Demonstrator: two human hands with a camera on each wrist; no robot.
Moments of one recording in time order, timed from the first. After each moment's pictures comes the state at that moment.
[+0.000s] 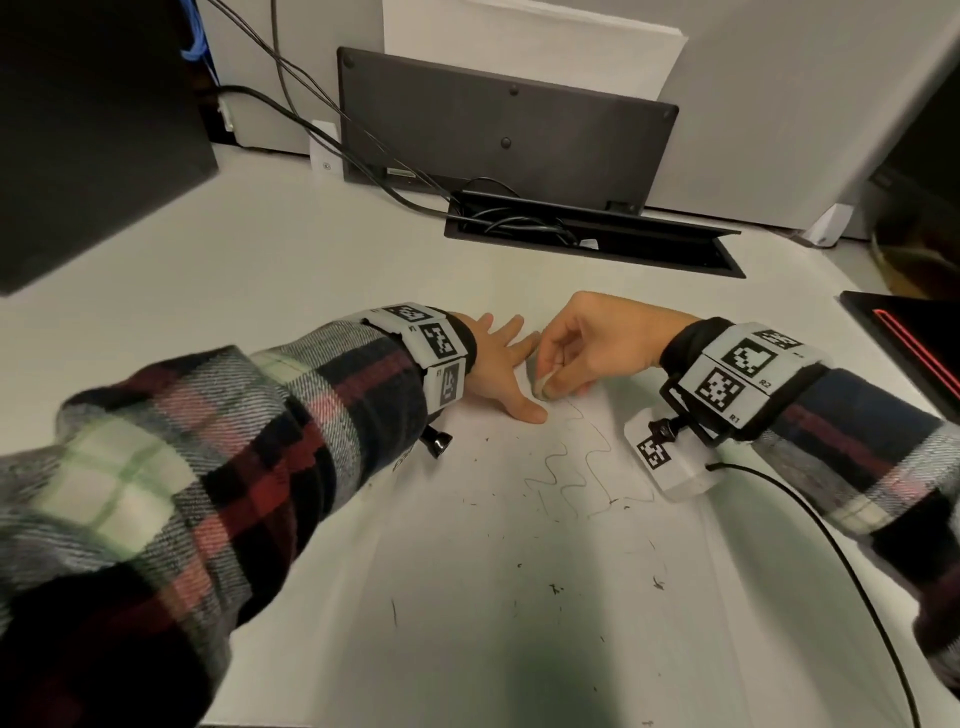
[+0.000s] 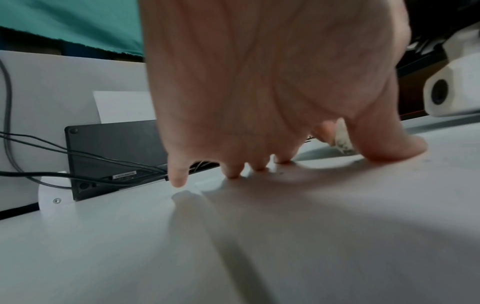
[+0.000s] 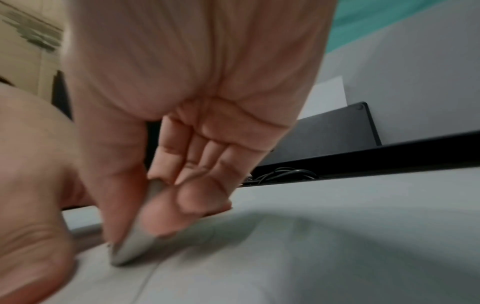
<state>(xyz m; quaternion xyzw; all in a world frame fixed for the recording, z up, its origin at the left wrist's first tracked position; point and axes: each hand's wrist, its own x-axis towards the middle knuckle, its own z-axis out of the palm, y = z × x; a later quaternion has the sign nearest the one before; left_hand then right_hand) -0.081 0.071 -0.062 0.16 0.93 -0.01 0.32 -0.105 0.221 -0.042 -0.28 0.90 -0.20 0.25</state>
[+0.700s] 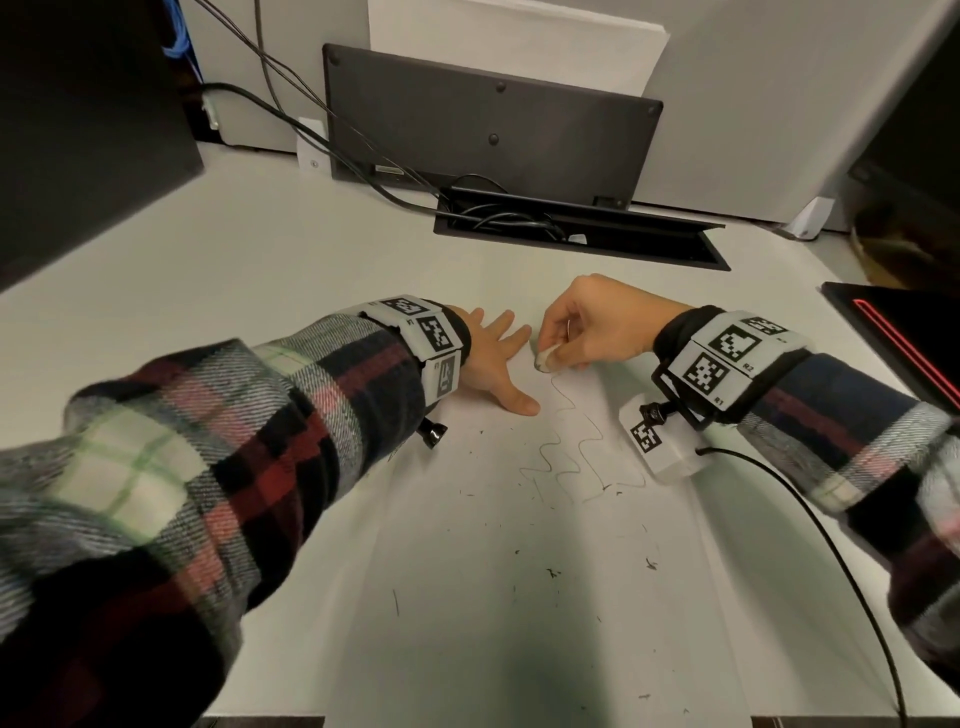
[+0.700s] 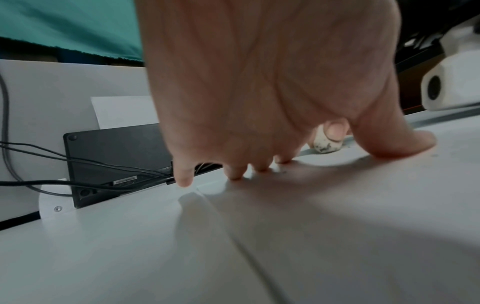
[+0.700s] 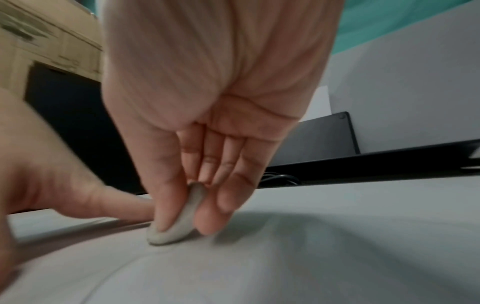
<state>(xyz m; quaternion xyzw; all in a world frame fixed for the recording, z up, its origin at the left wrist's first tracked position) -0.079 0.073 -0.058 0.16 0.93 -0.02 0.32 -0.114 0.230 -0.045 -0.27 0.93 -0.16 0.17</state>
